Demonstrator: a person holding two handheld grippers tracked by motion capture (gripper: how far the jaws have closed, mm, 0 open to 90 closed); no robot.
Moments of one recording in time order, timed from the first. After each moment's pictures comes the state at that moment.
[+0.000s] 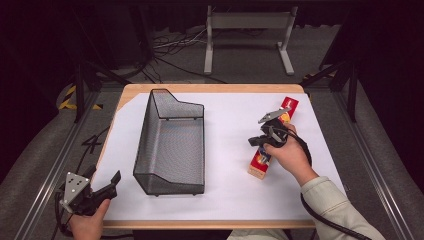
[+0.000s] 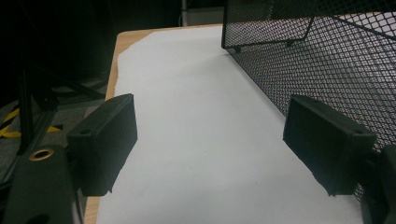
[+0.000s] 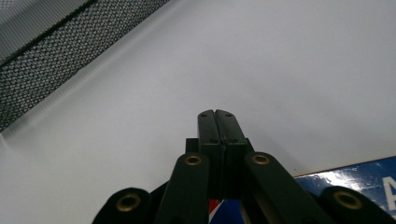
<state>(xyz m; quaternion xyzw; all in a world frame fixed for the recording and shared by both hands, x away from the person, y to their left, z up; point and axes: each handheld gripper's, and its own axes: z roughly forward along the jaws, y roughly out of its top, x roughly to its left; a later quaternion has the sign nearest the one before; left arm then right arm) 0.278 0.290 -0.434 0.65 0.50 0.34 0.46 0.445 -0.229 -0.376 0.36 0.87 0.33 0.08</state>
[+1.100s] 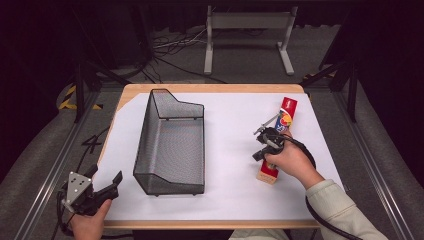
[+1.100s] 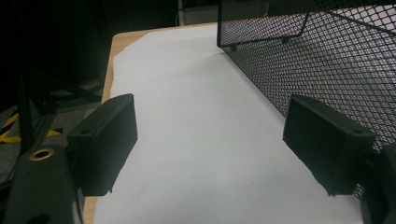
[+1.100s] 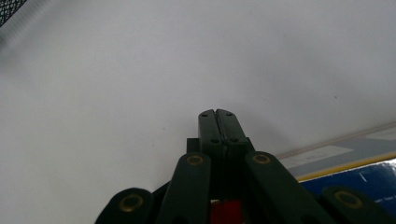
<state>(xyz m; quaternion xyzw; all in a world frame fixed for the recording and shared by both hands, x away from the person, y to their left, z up) 0.279 0.287 -0.433 0.66 0.49 0.34 0.46 0.437 -0.225 -0.393 0.37 0.91 0.21 0.02</state>
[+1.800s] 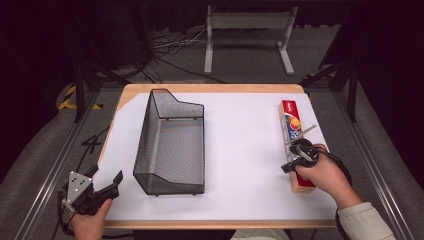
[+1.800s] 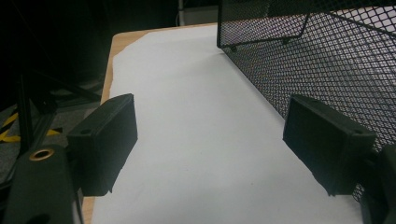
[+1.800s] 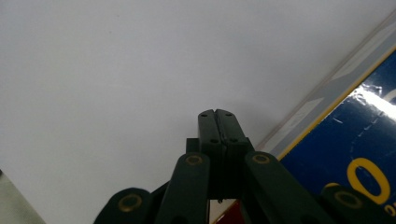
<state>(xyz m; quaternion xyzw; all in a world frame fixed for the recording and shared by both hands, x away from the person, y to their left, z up) 0.279 0.286 -0.433 0.66 0.49 0.34 0.46 0.392 -0.303 -0.389 0.43 0.88 0.19 0.01</state>
